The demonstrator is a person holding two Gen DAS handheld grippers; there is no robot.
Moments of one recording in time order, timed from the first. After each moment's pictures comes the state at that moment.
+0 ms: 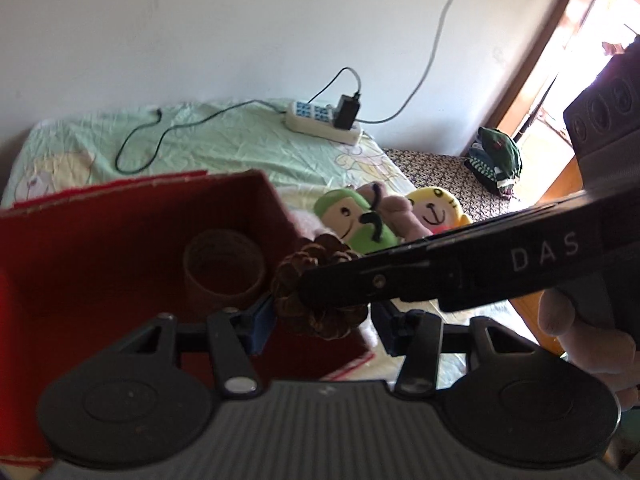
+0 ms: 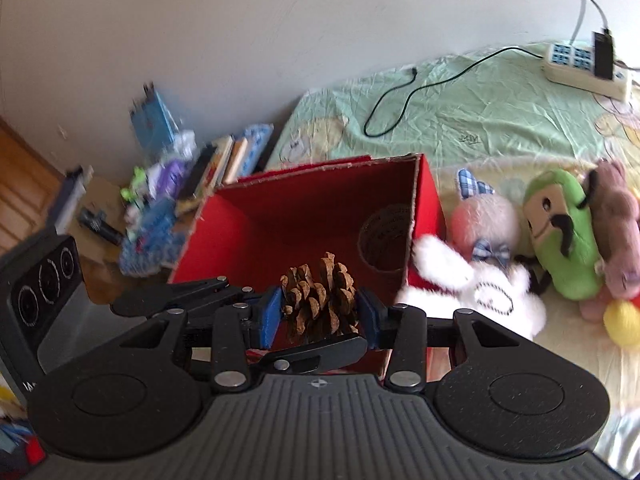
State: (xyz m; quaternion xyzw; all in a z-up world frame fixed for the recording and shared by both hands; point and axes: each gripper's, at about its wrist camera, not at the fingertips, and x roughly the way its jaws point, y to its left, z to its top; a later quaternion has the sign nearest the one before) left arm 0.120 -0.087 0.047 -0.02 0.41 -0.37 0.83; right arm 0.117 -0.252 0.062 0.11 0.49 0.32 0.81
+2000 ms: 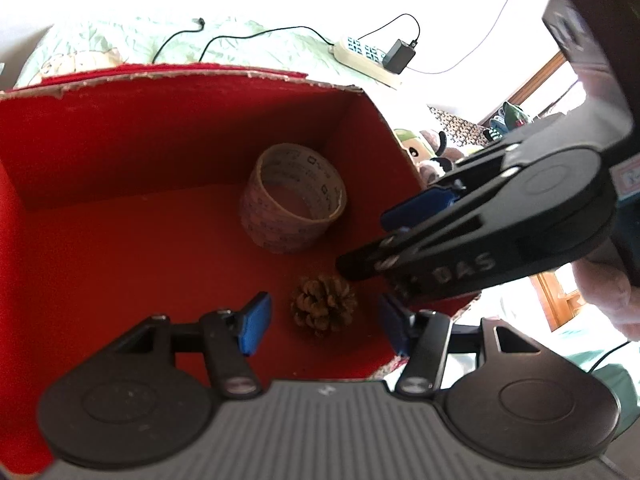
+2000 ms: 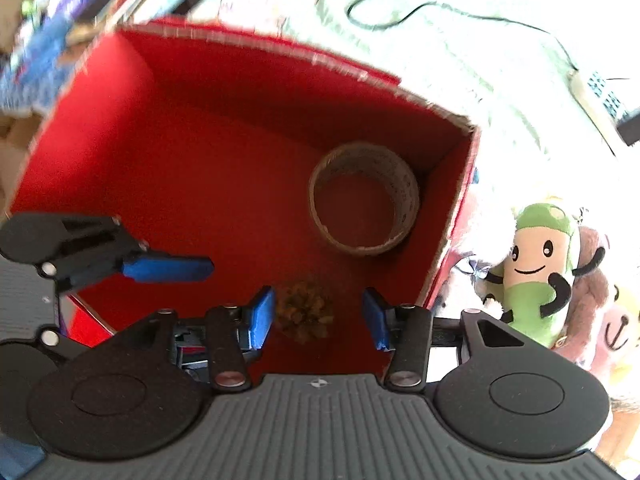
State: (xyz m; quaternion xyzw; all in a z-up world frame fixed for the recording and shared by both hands) left arm 0.160 -0.033 -0.005 -0.05 0.51 -0.36 0.78; right arm 0.118 -0.199 -0.029 -0.15 0.58 0.26 0.76
